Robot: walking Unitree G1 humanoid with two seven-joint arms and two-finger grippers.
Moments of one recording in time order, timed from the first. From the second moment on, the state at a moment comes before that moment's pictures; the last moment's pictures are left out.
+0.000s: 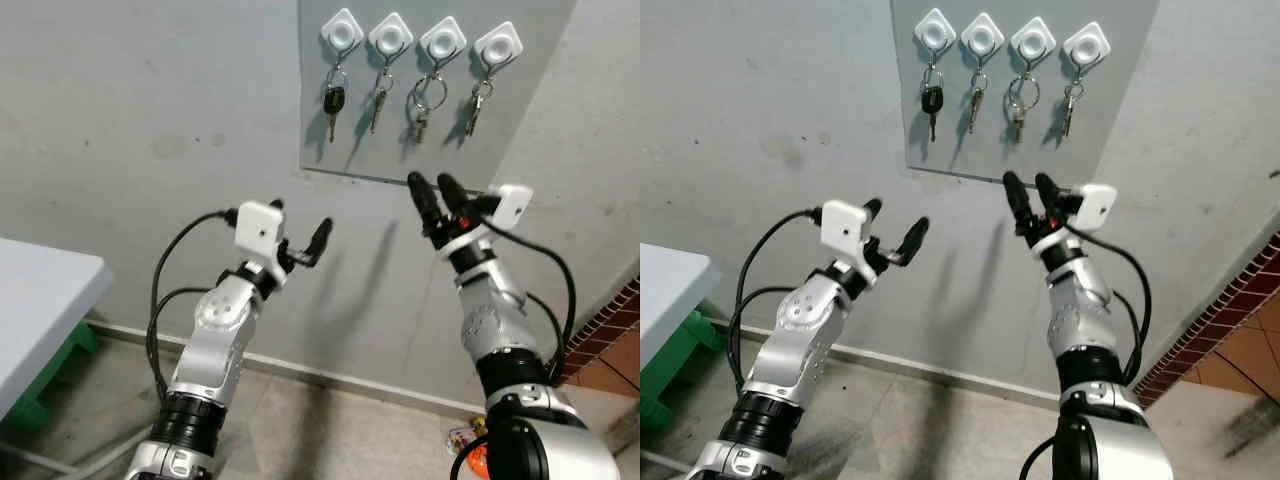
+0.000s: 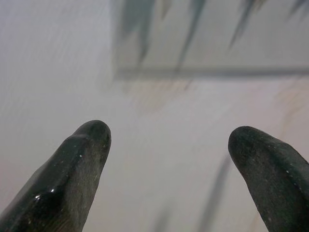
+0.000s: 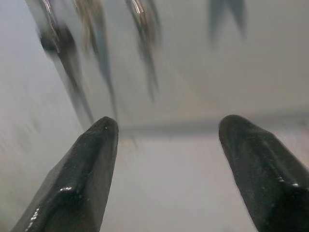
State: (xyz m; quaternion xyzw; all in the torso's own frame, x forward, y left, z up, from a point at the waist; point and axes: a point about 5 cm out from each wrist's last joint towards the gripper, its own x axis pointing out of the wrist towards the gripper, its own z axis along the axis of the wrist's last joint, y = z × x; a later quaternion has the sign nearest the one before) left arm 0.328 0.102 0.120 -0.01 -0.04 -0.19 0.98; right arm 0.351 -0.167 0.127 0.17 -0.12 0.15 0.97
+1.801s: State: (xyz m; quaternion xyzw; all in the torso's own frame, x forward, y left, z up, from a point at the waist) left arm 0.181 0.178 -0.083 0.03 0.43 -0.04 0.90; right arm 0.131 -0.188 -0.102 0.03 0.47 -0.03 0.88
